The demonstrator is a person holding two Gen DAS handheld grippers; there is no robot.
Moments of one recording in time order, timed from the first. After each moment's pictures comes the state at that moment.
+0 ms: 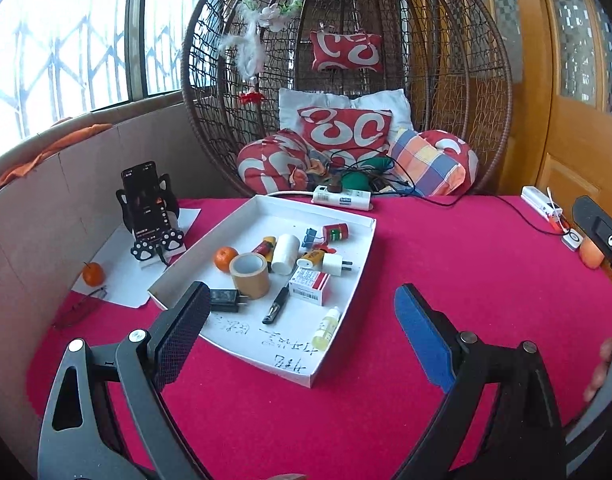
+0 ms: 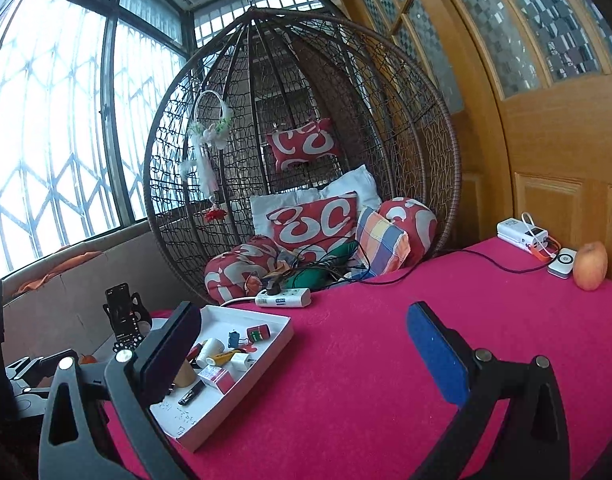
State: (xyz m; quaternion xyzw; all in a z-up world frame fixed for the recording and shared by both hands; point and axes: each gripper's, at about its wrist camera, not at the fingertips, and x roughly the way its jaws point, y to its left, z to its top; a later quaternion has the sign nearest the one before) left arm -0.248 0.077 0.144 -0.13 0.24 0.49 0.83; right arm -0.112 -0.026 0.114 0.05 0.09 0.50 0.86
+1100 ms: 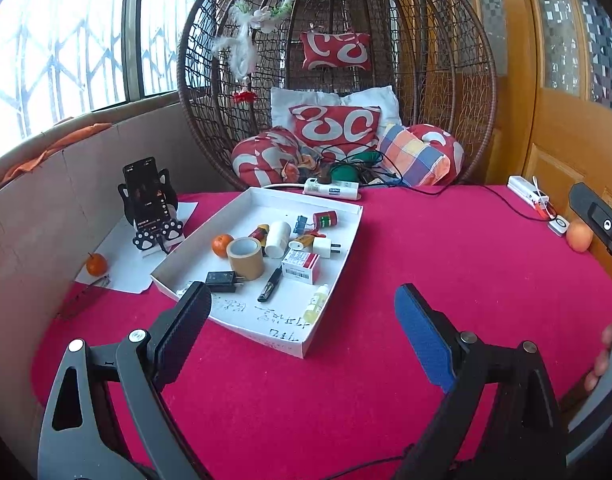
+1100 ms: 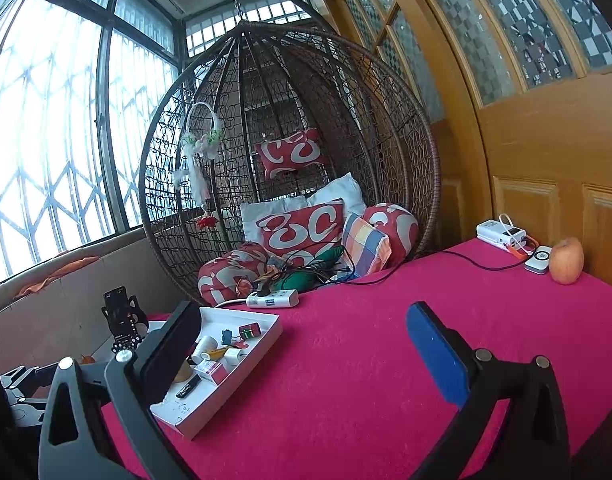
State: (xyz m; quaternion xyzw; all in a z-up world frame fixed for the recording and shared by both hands) left arm -0.263 0.045 0.142 -0.12 0.24 0.48 0.83; right arm -0.126 -0.059 0.112 0.06 0.08 0.49 0.87
